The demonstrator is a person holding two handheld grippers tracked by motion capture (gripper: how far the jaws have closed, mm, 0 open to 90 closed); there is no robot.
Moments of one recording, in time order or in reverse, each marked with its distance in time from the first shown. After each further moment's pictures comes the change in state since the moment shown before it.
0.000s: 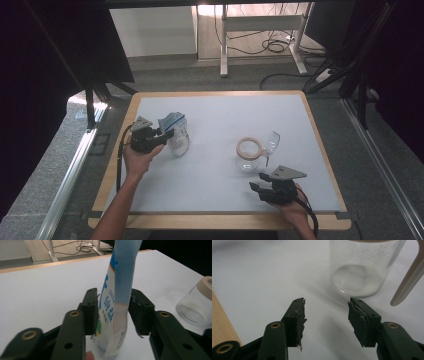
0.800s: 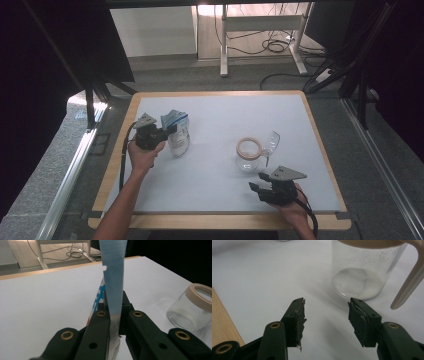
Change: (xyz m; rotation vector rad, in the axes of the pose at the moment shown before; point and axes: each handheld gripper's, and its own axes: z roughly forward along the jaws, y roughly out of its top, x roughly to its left) left arm -0.002 0.005 0.011 -0.053 -0.081 0.010; right arm 0.004 0.002 -0.003 -0.012 -0.006 -0.015
